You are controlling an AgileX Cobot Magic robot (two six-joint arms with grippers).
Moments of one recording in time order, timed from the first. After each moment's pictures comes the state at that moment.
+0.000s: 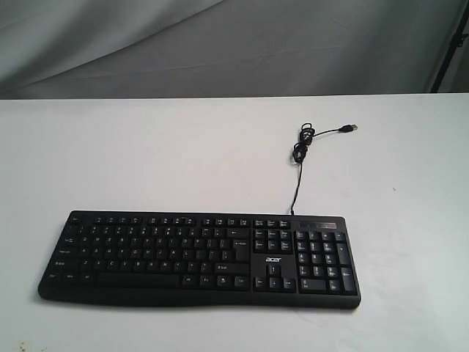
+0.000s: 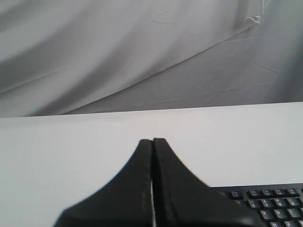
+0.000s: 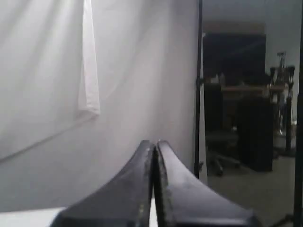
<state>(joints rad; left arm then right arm) 0.04 0.00 0.00 0.03 0.16 -0.02 -0.05 0.01 0.00 0.00 -0.19 0.00</state>
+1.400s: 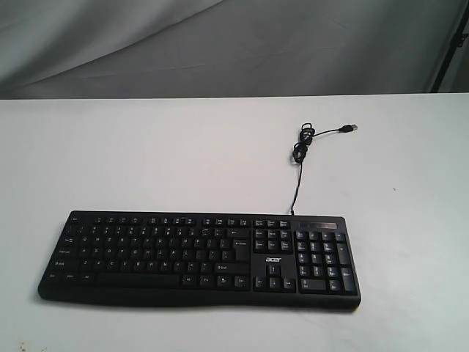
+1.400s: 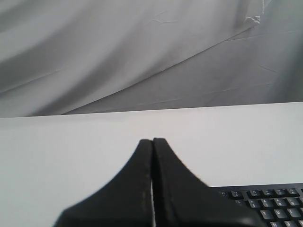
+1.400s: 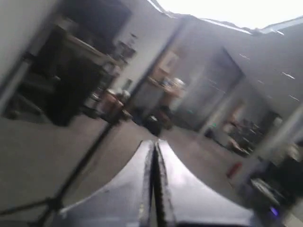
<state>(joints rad) 0.04 0.00 0.00 0.03 0.16 -0.02 -0.01 1.21 -1.25 -1.70 0.60 1.03</state>
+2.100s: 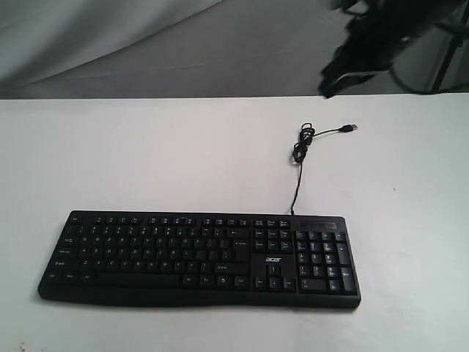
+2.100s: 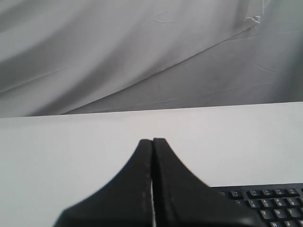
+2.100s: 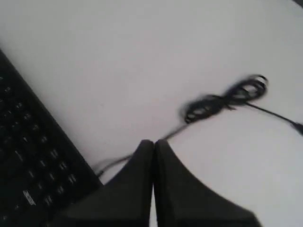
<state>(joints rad) 0.04 0.00 0.00 0.03 0.16 -0.02 0.32 1.98 -1.79 0.41 1.12 -0.74</state>
